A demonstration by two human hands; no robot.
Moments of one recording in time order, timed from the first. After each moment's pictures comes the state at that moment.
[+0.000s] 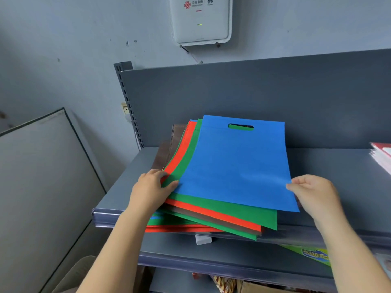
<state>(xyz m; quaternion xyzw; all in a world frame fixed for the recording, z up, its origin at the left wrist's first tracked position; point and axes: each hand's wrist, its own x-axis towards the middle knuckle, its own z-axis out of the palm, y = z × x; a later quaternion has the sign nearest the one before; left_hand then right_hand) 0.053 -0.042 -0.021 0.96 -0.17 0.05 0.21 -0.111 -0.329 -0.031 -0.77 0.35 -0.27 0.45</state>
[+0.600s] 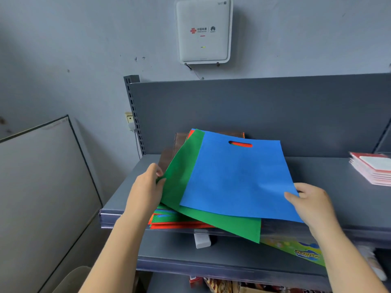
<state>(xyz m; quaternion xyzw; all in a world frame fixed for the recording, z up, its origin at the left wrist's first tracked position) 0.027 -0.014 0.000 0.90 -0.19 0.15 0.35 -0.141 -0.295 -0.018 -0.80 0.34 -0.27 0.42</state>
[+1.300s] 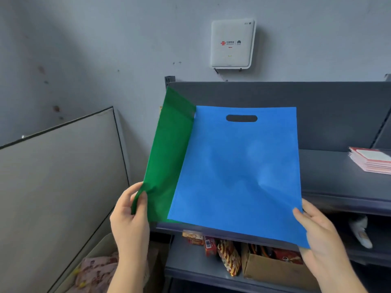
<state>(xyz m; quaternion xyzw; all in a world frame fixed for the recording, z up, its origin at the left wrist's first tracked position) -0.151 0.126 -0.017 0.68 -0.07 0.30 0.66 -0.273 -0.143 -0.019 -0.52 0.21 -0.25 0.79</state>
